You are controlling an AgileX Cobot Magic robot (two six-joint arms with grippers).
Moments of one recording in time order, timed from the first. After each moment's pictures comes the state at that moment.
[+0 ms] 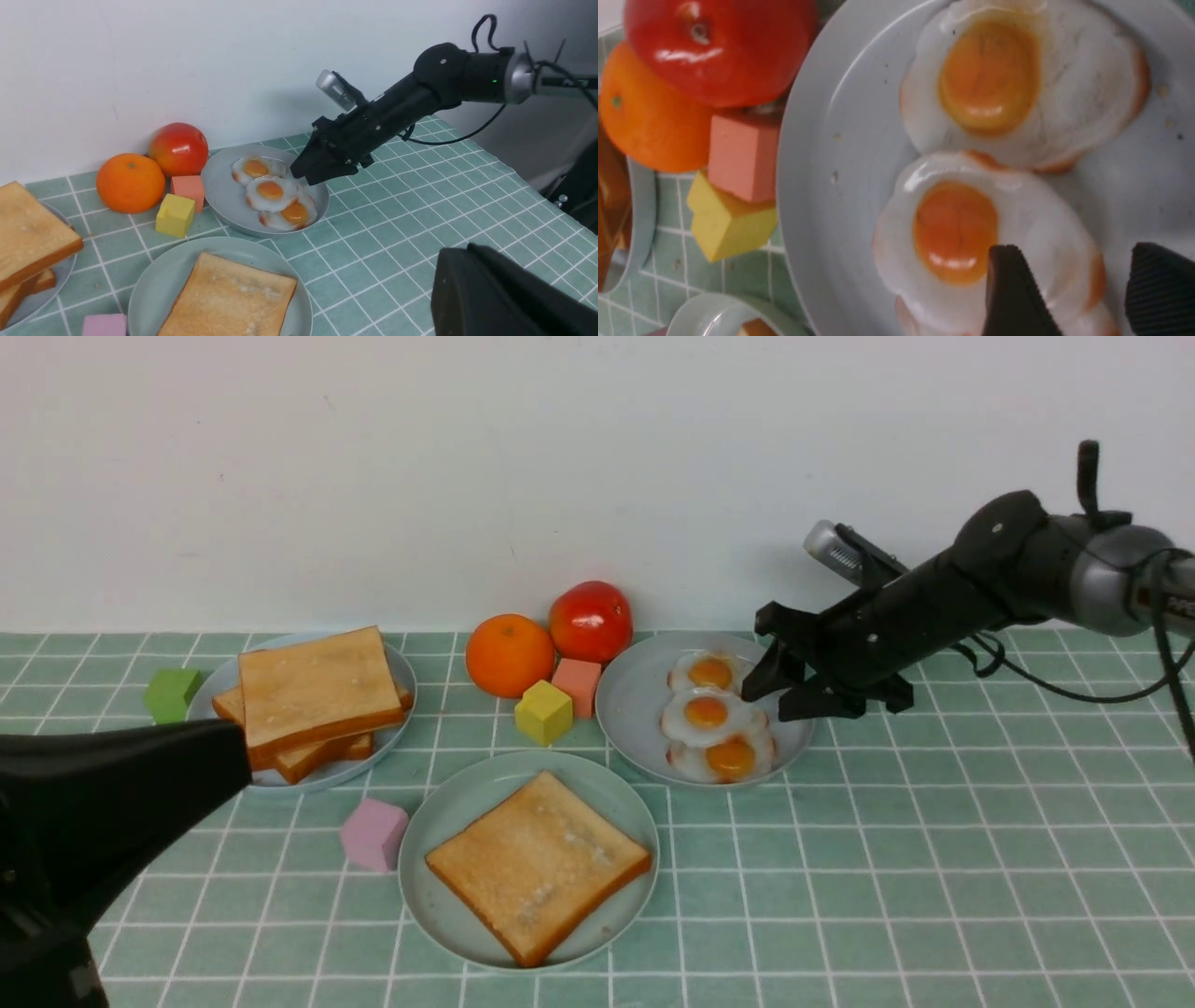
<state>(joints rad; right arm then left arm) 0.12 2.28 -1.77 0.78 0.78 -0.18 -0.75 0.55 -0.66 0.19 0.37 -0.45</state>
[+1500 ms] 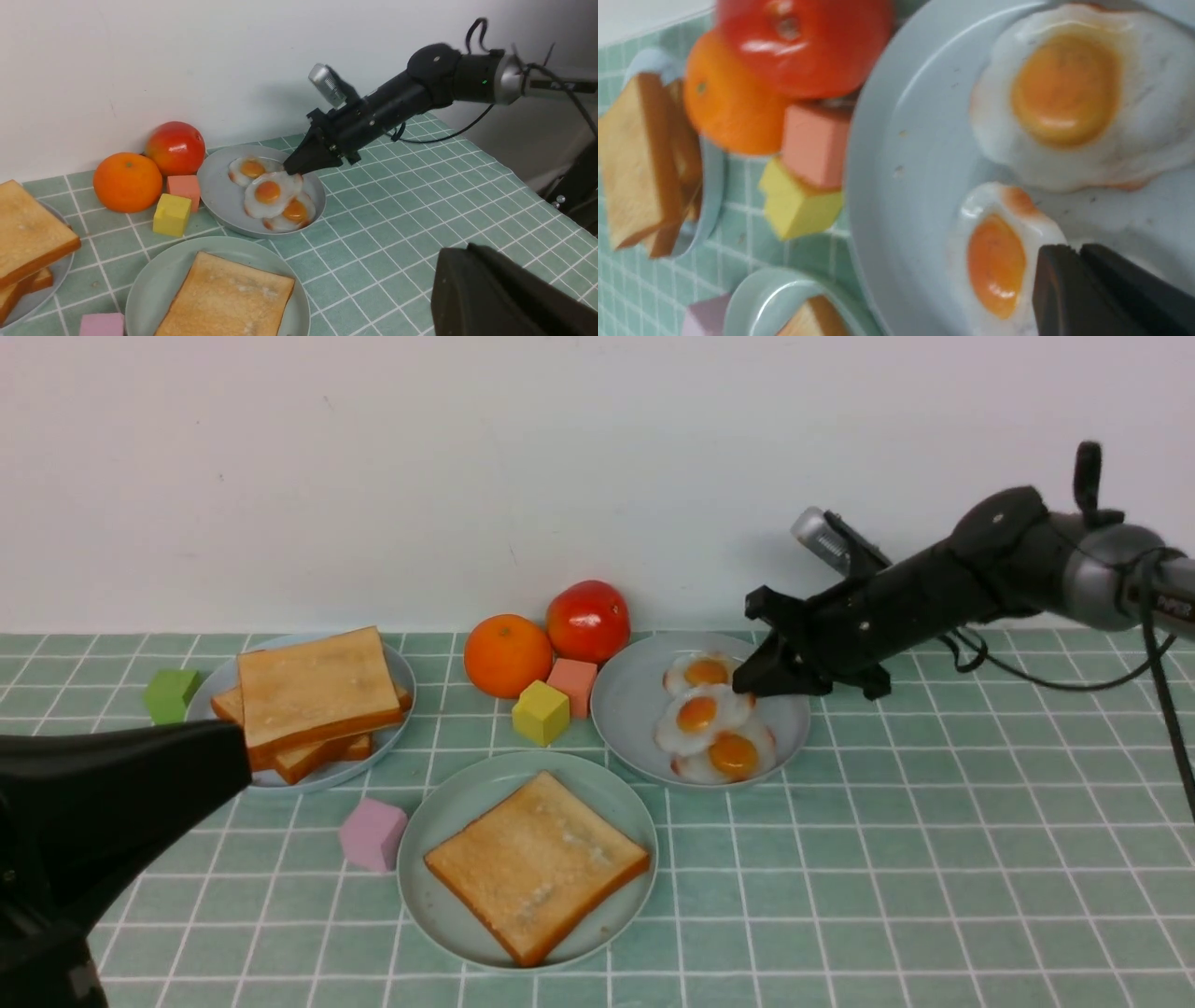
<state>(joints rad) 0.12 2.27 -1.82 0.89 0.86 -0.30 -0.75 0.55 -0.66 0.19 0.37 -0.45</state>
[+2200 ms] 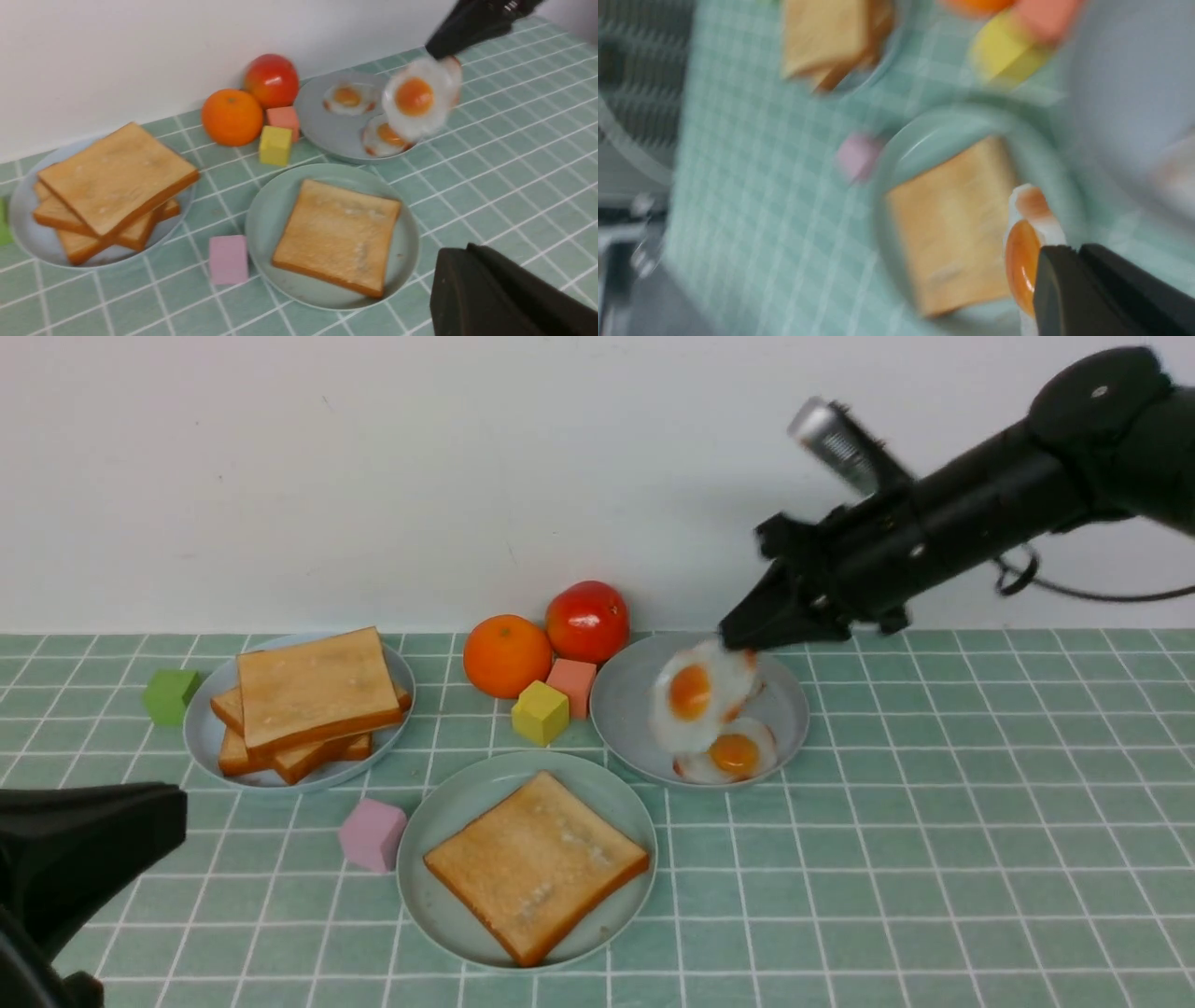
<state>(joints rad) 0.21 1.96 -1.63 0.95 1.06 -0.42 -0.75 0.55 -0.66 0.36 0.58 -0.45</state>
